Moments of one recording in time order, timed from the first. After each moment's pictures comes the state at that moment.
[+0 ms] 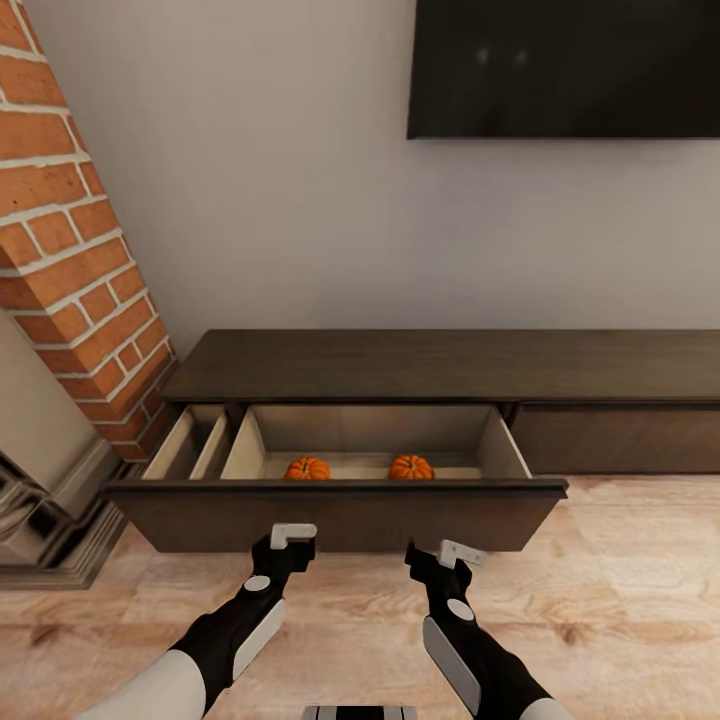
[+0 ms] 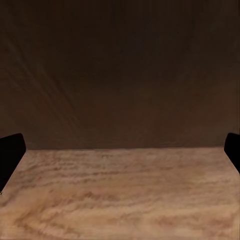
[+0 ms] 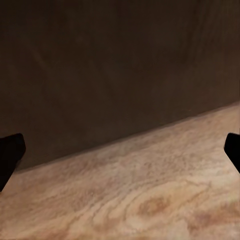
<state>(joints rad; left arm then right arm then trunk) -0.61 -0.03 -0.58 -0.55 0.47 -0.03 0.31 -0.48 0.08 0.45 -0.71 -0.56 -0.12 -0.45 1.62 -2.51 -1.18</state>
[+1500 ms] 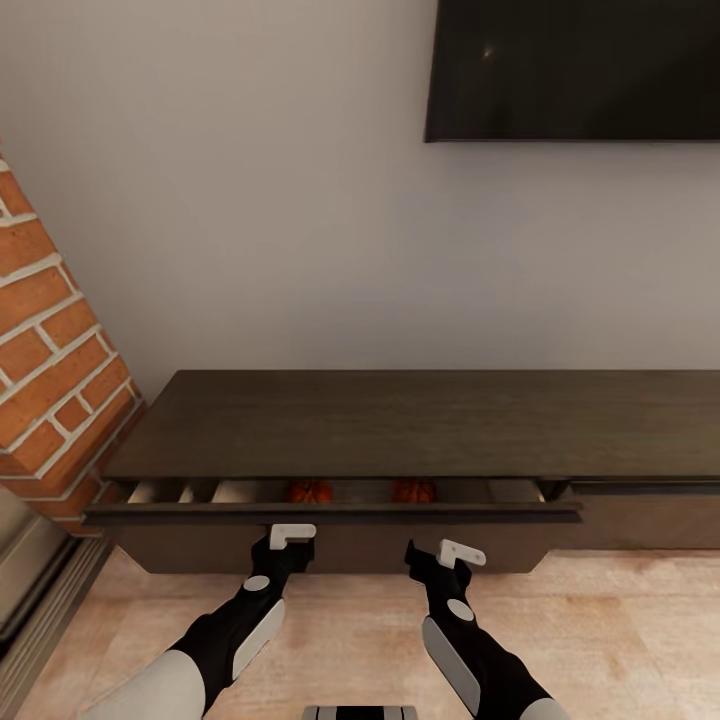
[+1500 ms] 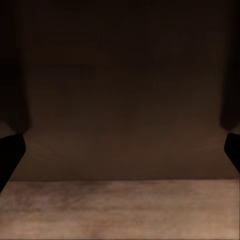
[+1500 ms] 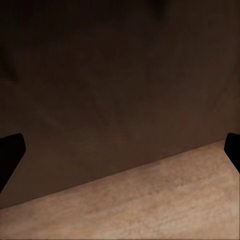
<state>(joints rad) -0.61 -0.02 -0.58 -0.55 0.48 -0.03 0.31 -0.48 0.08 0.45 -0.71 -0.55 -0.13 -0.45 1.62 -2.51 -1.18</state>
